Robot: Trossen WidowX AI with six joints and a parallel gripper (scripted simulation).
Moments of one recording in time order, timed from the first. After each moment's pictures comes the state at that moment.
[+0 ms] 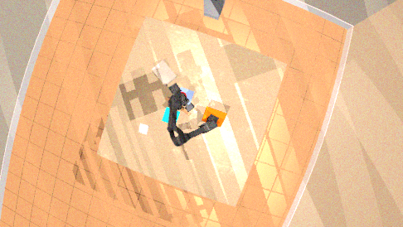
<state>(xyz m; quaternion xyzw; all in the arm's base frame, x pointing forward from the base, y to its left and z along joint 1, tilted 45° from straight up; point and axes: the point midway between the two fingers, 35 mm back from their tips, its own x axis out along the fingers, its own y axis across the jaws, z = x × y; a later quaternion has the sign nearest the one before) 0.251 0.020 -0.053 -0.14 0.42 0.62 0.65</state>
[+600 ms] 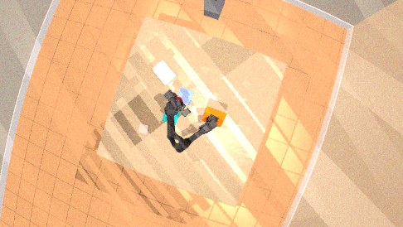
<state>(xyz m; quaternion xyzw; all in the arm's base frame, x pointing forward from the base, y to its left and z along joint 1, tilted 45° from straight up) 0.257 0.052 -0.021 -0.14 0.42 0.62 0.65</state>
